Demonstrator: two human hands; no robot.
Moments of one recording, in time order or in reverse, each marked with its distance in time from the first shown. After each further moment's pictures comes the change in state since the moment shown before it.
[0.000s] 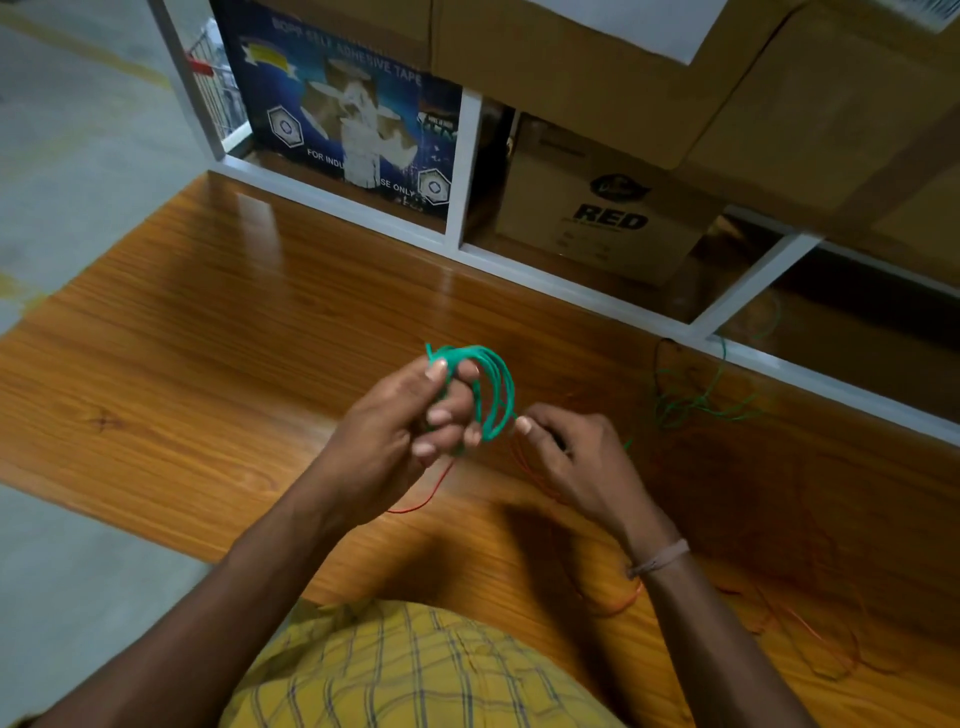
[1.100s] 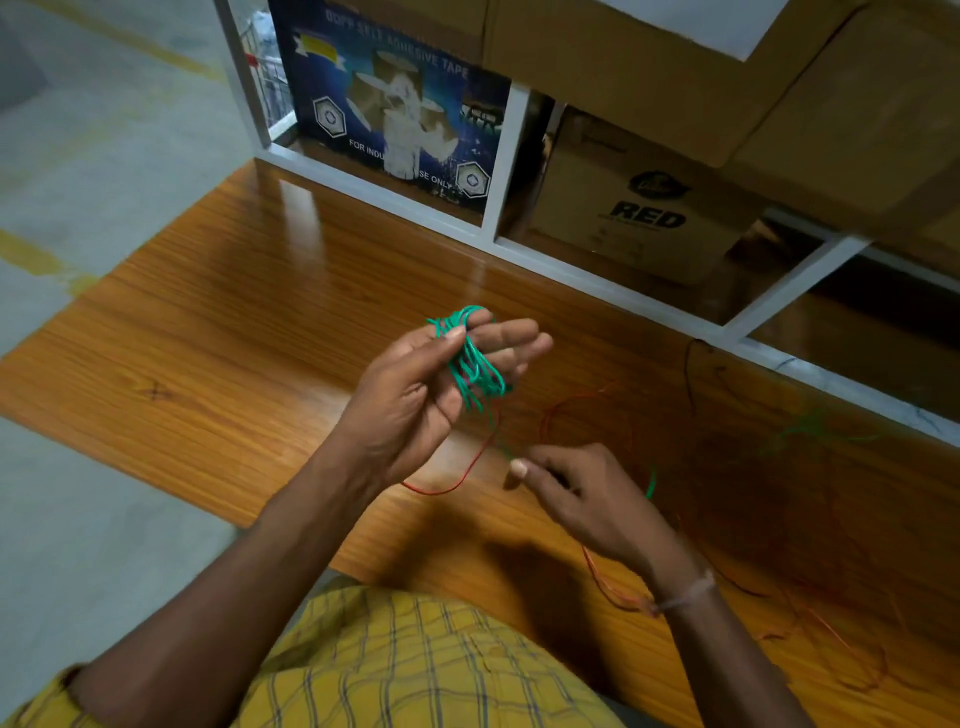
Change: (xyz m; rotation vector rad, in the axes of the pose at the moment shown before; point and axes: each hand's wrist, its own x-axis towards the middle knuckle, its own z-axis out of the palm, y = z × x) left_hand -0.002 0.017 -0.004 -0.146 0.037 0.129; right_hand -0.026 -0.026 0.016 0.066 -0.246 -0.055
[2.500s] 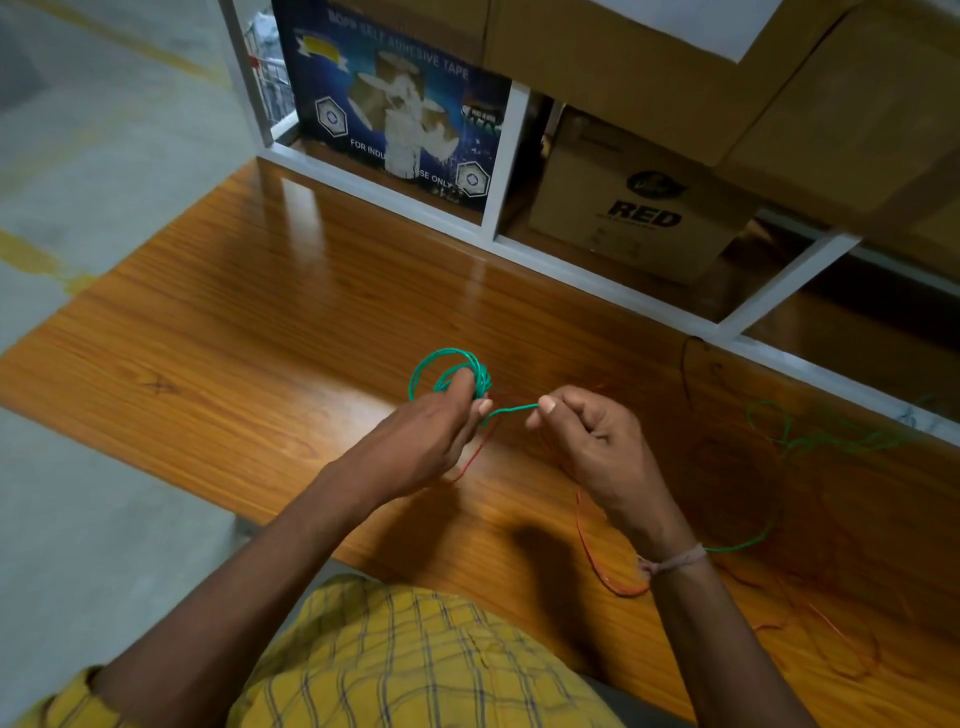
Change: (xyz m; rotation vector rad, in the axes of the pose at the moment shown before) left_hand -0.018 -0.024 -0.045 1.708 -0.131 -0.052; right_hand 0.012 -0.010 -0.006 0.369 0.307 0.096
